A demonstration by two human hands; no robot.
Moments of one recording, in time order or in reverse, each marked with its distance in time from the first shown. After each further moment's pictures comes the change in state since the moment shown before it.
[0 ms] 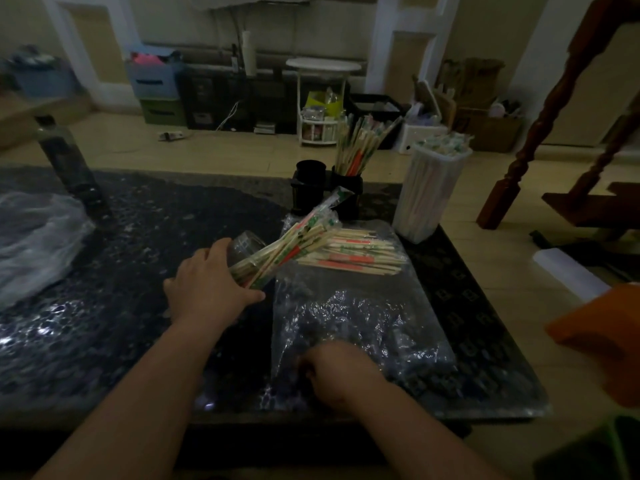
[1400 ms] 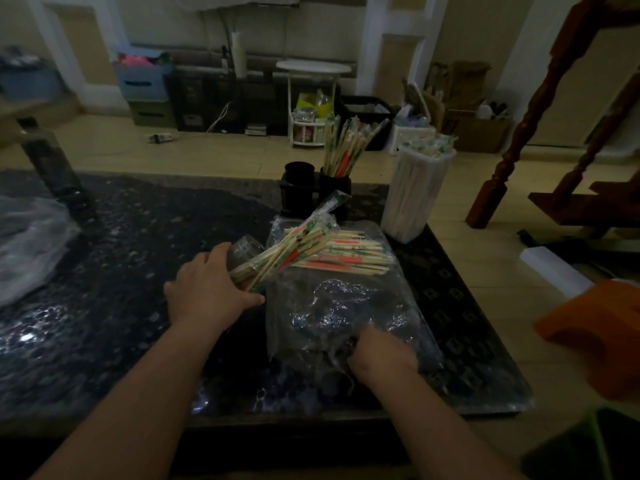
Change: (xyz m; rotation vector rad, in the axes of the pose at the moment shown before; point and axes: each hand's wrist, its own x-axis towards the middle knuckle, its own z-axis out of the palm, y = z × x) left_hand -0.003 0.011 0.007 -0.006 -0.025 0.051; right_hand -0.013 0.047 -0.019 0.030 0.070 0.624
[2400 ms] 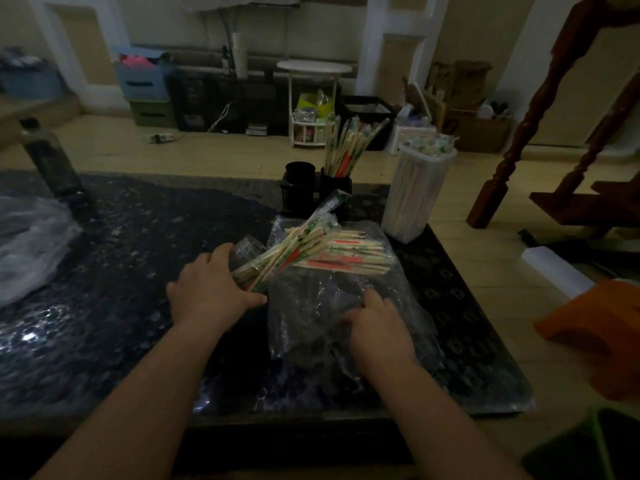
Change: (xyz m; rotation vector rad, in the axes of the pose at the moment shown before) left_hand 0.002 0.002 0.002 0.002 -0.010 -0.010; right_hand -0.010 -0.003 -0.019 -0.026 0.268 -0.346
